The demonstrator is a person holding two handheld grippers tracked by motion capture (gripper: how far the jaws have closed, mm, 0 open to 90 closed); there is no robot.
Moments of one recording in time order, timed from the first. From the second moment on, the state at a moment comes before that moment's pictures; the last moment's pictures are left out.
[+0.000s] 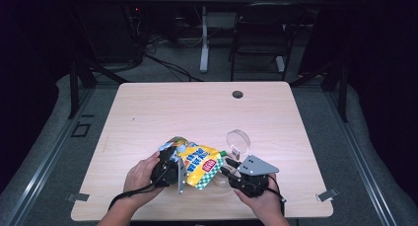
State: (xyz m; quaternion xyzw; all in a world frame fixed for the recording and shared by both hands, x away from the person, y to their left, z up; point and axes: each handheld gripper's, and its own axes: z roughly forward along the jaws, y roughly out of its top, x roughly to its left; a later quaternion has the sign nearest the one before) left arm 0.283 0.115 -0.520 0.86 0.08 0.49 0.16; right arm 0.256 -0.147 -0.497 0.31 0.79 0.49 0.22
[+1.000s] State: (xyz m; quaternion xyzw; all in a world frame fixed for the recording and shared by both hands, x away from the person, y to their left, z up) left arm 0.280 0.110 -0.513 0.85 0.04 0.51 0.12; right arm 0.255 -0.140 -0.498 0.30 0.79 0.48 0.23
